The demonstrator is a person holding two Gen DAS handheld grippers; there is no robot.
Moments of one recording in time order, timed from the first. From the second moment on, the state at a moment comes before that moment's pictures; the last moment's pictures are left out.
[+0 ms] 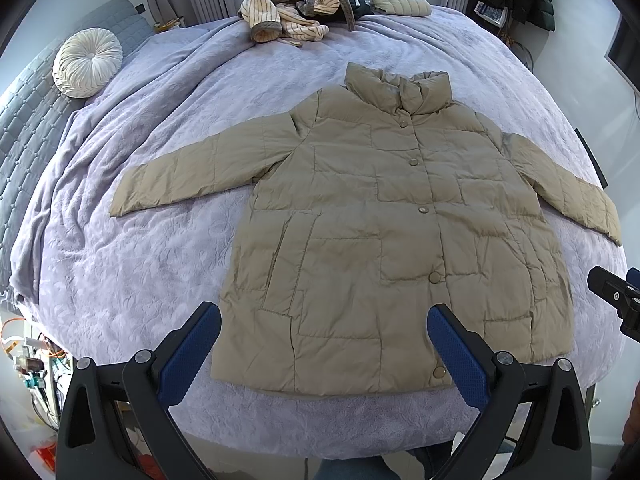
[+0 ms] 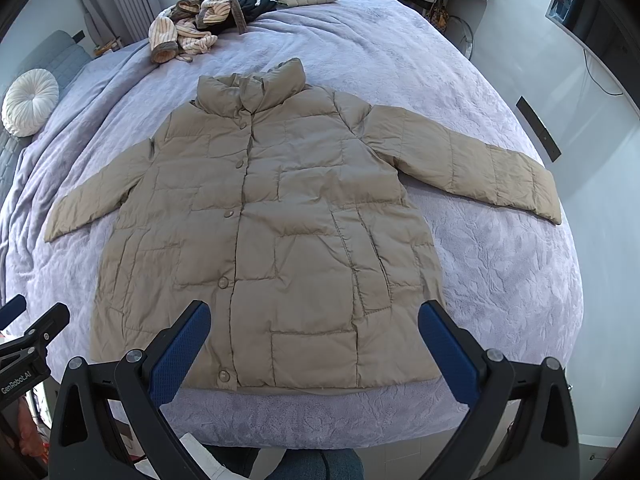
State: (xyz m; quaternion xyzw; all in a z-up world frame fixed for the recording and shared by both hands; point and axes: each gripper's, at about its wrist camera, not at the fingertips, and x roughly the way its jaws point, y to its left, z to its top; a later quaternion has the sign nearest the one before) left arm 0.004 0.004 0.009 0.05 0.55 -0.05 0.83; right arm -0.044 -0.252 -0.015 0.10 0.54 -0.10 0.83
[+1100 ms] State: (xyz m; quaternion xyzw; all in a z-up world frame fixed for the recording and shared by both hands) left arm 0.004 0.004 0.009 0.05 0.55 -0.05 0.83; right arm -0.044 -0.252 -0.017 0.10 0.54 -0.10 0.83
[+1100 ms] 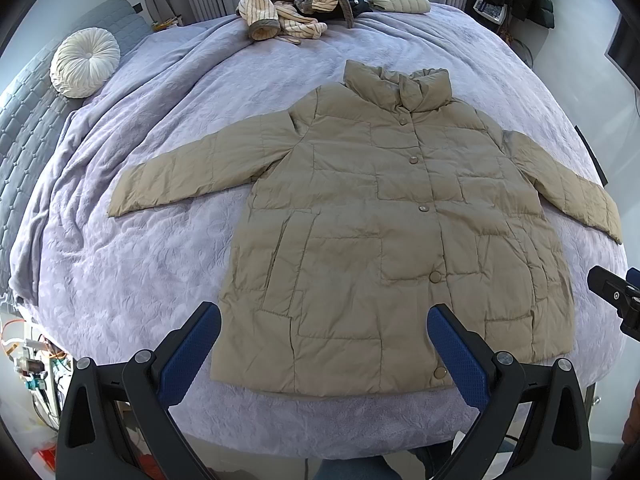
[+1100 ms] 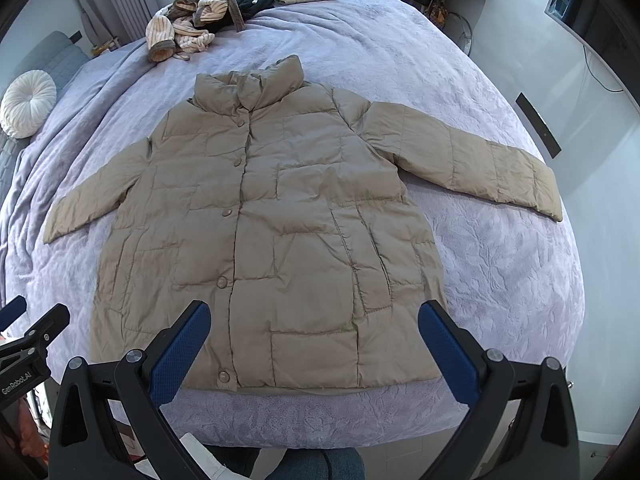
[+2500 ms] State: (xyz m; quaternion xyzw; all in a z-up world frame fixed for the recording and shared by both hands) left arm 0.068 0.098 -0.051 -0.02 0.59 -0.03 0.81; right arm 0.036 -0.176 -0.037 0.09 0.56 -0.04 0.82
